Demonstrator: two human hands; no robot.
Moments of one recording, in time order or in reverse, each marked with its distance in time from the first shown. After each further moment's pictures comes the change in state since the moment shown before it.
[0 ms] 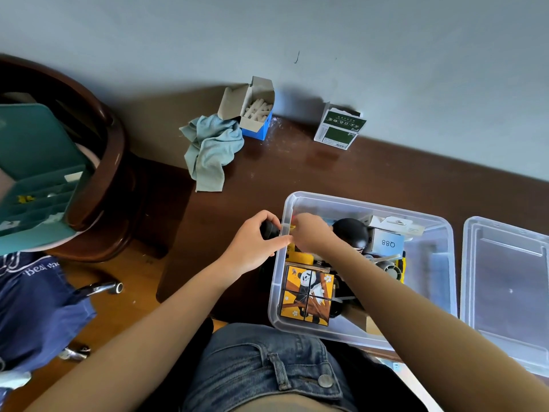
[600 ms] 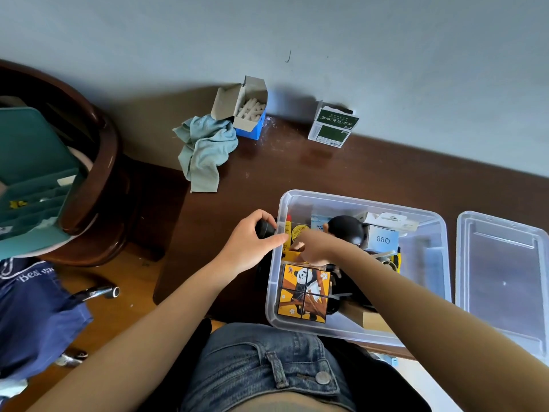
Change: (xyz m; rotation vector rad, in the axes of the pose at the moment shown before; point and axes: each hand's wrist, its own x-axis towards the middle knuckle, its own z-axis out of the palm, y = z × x) left_hand 0.000 0.000 0.000 0.051 0.009 -0.004; right_hand -0.016 0.023 0.001 -0.171 -0.228 -0.128
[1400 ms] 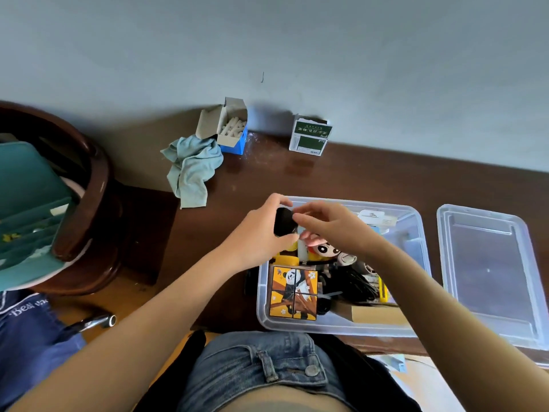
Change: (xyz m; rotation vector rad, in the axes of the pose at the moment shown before) left_hand -0.010 0.063 0.007 0.339 -0.156 0.262; right_hand -0.091 0.010 -0.039 0.811 0.377 -0.247
